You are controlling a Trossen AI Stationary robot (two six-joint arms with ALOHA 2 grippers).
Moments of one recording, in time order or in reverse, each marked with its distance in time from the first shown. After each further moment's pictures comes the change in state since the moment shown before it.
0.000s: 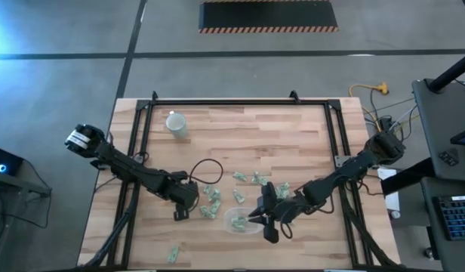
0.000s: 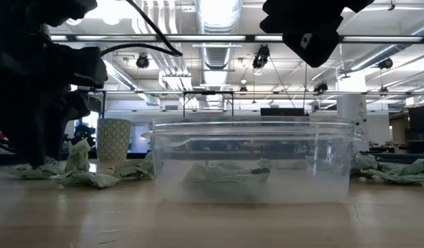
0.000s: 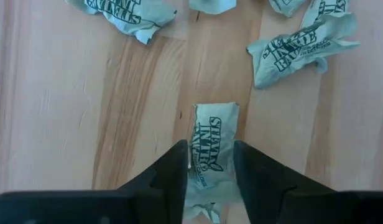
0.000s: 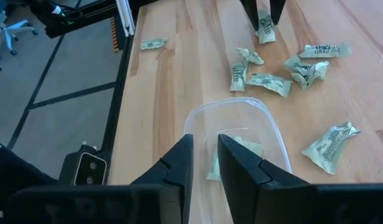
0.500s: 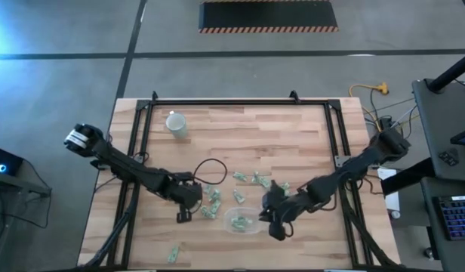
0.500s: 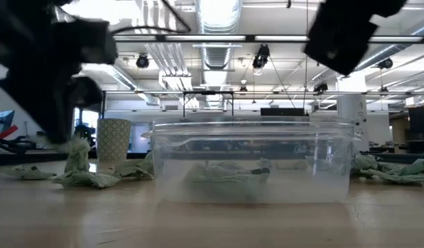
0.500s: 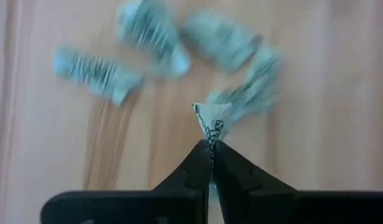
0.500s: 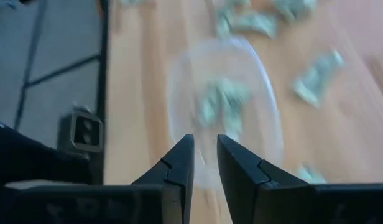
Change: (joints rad) left arm 0.000 -0.019 0.082 0.027 0.007 0.070; right arm 0.010 -0.075 0.008 -0.290 -0.084 0.174
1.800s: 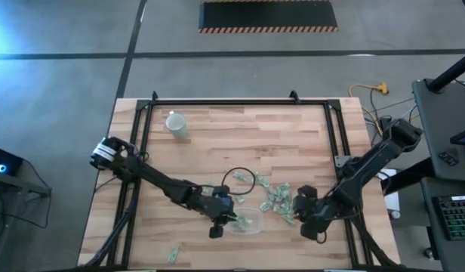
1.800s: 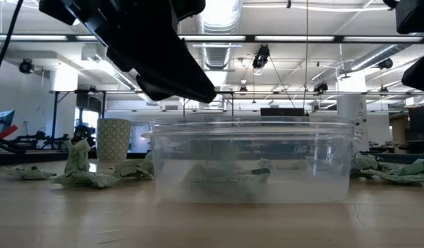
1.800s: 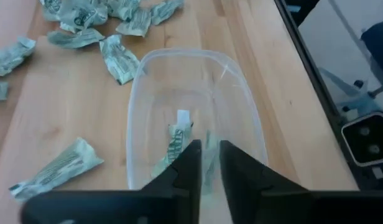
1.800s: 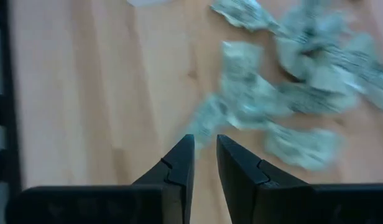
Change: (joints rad) left arm 0.016 0.342 0.230 0.556 -0.017 0.164; right arm 0.233 -0.196 -0.270 -0.206 0.084 0.205
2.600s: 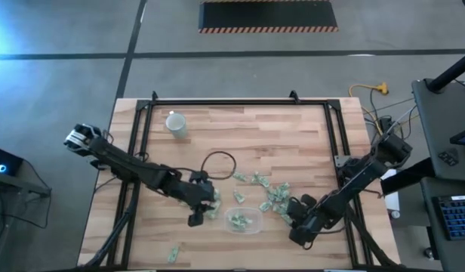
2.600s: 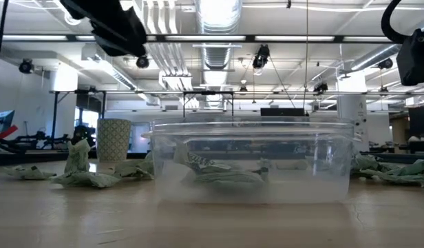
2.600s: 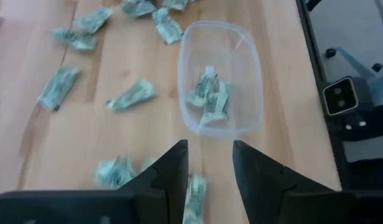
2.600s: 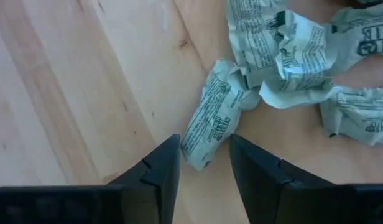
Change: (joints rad) left arm 0.004 -0.344 -0.005 -0.492 -0.021 -0.097; right arm 0.002 0.279 0.055 0.056 -0.068 0.285
